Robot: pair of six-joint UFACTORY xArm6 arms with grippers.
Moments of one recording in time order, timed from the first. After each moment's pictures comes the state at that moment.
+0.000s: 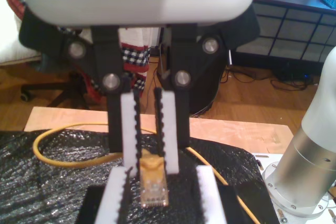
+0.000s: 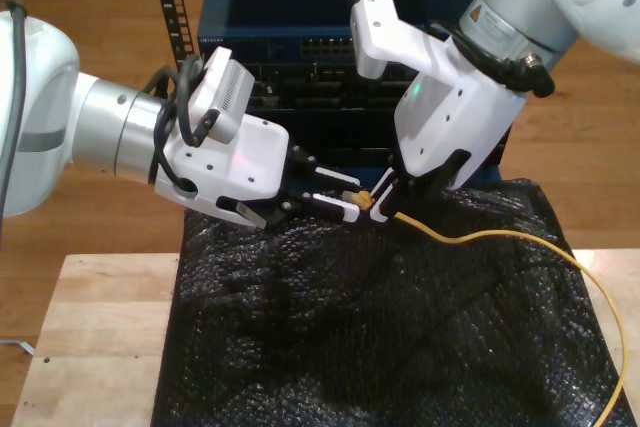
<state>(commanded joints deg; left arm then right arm) 4.4 -18.5 -46.0 -68.1 92.2 -252.5 16.9 -16.0 -65.2 29.2 81.9 -76.0</state>
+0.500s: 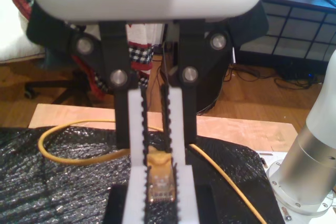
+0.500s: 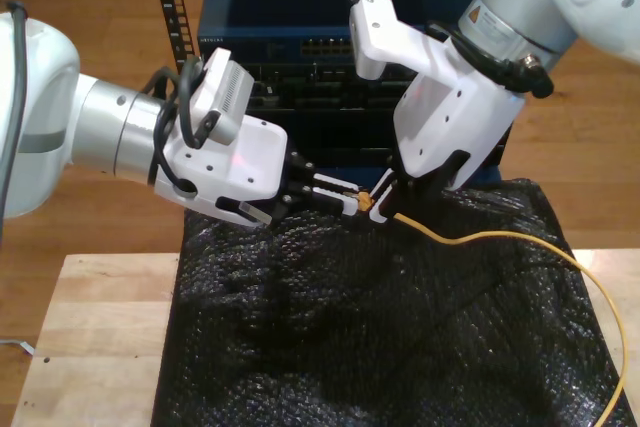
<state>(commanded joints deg) 4.3 -18.5 -45.8 -68.0 91.7 -251.7 16.9 -16.0 -65.2 29.3 81.9 -76.0</state>
